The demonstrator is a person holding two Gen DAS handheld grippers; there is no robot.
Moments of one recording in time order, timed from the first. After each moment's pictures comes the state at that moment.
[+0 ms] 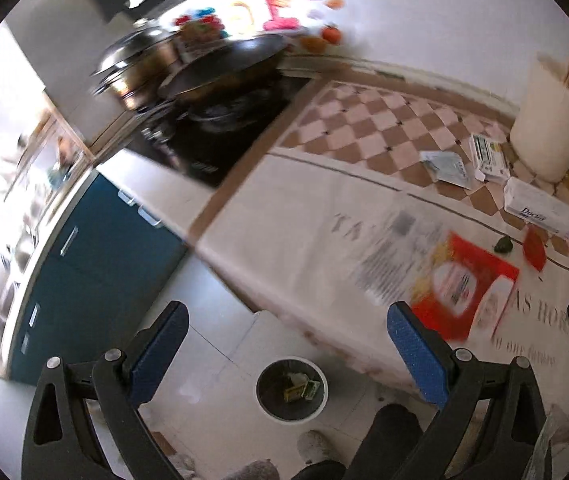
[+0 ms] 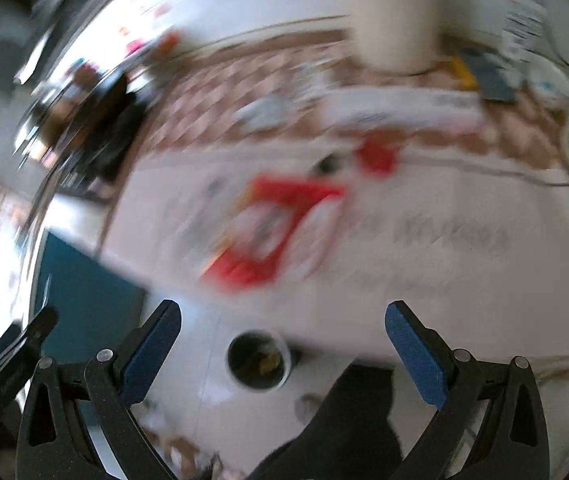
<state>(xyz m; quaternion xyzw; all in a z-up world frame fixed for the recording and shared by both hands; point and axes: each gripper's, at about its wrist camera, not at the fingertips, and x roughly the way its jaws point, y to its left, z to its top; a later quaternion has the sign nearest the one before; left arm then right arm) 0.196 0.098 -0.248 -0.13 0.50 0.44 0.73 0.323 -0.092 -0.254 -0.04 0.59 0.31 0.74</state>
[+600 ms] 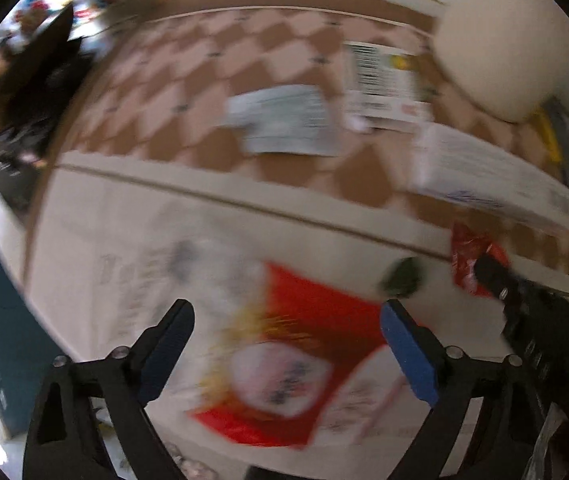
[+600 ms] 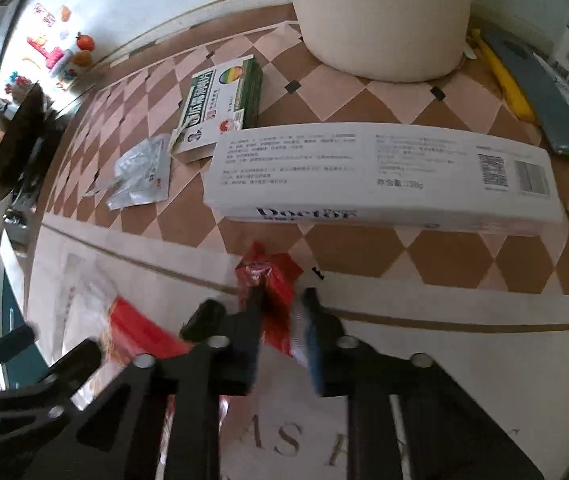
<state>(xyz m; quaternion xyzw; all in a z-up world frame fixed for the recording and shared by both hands) 0.384 0.095 -0.343 -0.19 0.62 0.26 0.72 0.482 -0.026 -0.367 -0.07 0.61 0.31 0.73</state>
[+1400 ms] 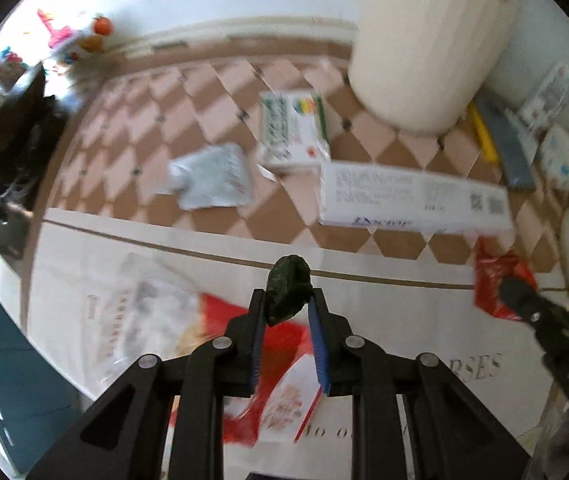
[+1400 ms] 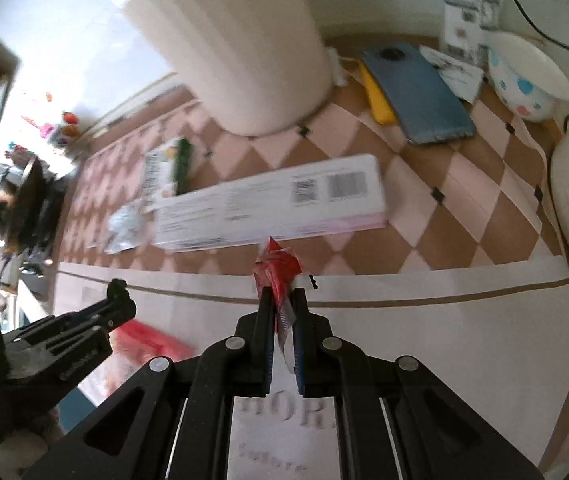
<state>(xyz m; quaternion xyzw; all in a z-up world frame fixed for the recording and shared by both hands) 0.398 0.048 -0.281 -0.15 0.58 0.23 0.77 0.511 -0.135 -0.316 0.01 0.59 0.28 0.76</state>
